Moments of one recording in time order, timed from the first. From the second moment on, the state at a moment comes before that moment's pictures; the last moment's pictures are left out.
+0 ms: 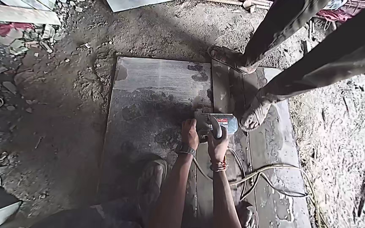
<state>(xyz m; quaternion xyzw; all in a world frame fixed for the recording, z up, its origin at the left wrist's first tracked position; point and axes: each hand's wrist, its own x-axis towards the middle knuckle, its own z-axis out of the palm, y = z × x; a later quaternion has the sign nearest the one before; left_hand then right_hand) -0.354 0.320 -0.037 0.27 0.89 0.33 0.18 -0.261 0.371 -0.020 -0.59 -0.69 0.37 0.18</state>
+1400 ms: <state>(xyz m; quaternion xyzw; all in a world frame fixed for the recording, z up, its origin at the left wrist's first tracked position) -0.381 0.344 -0.035 0.27 0.88 0.34 0.21 -0.290 0.392 -0.017 -0.61 -0.69 0.35 0.18</state>
